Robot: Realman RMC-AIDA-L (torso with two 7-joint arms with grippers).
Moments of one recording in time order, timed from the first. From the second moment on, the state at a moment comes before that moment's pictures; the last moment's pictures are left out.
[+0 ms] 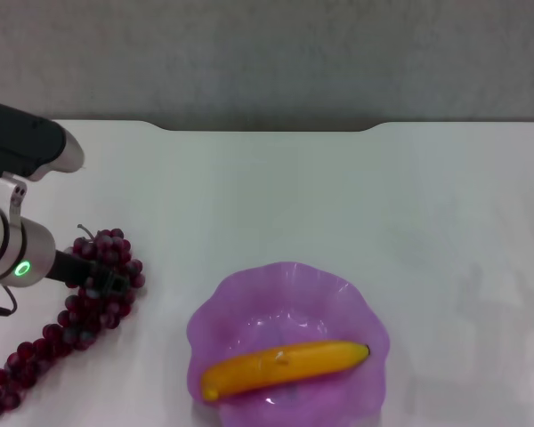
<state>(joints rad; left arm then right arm) -0.44 -2.03 -1.63 -1.32 2.73 -1.17 0.23 -0.03 2.01 -1.69 -1.19 0.96 -0.18 -0.44</state>
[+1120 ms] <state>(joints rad) -0.48 -2.03 -1.64 -1.16 2.77 -1.08 0.23 -0.01 2.01 -1.70 -1.19 0.96 -0.16 -0.44</state>
